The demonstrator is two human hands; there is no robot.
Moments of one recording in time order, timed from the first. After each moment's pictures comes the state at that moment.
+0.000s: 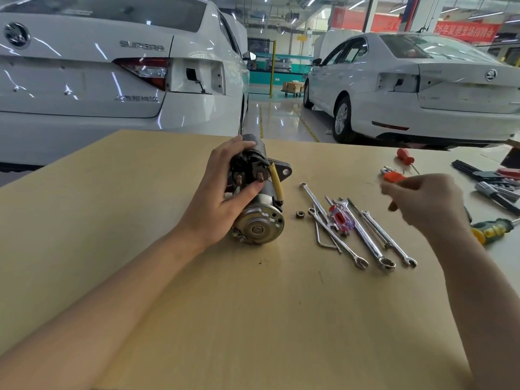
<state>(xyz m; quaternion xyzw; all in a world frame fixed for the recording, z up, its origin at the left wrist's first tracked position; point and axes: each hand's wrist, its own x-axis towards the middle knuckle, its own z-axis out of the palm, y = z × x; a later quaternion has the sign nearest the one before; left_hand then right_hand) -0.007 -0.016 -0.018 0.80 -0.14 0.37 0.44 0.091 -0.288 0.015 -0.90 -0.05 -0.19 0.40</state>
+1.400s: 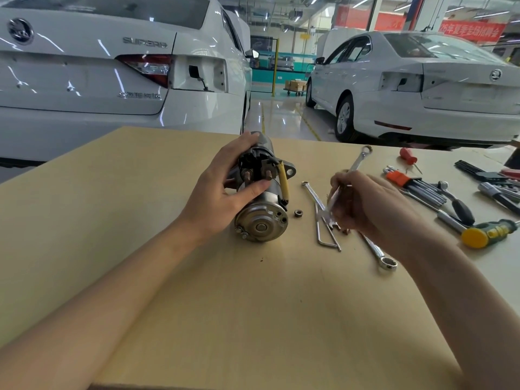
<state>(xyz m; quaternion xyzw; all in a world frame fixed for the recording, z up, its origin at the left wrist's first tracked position) -0.007 -0.015 -0.014 0.80 -0.11 0.33 0.49 0.053 -0.237 0.021 -0.68 -0.18 0.16 0.69</state>
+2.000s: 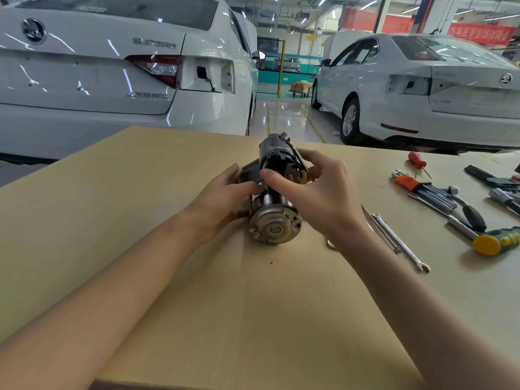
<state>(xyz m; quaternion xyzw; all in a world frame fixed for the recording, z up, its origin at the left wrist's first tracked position) -0.001 -0.008 -0.010 0.67 0.06 0.10 0.73 0.036 -0.165 0.020 -0.80 -0.29 -0.16 0.51</state>
